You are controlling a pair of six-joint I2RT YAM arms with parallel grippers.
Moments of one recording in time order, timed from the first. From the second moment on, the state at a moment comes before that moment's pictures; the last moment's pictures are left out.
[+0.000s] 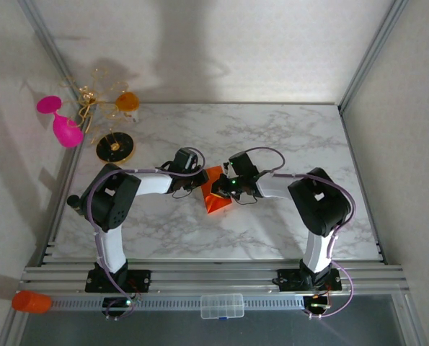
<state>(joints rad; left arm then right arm) -0.51 1.91 0.99 0.06 0.18 -0.90 0.64 1.85 0.96 0.00 -0.52 0.86</state>
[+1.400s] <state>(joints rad) -0.51 1.91 0.98 0.09 0.20 -0.91 0.65 1.91 1.00 -0.04 -0.49 0.83</state>
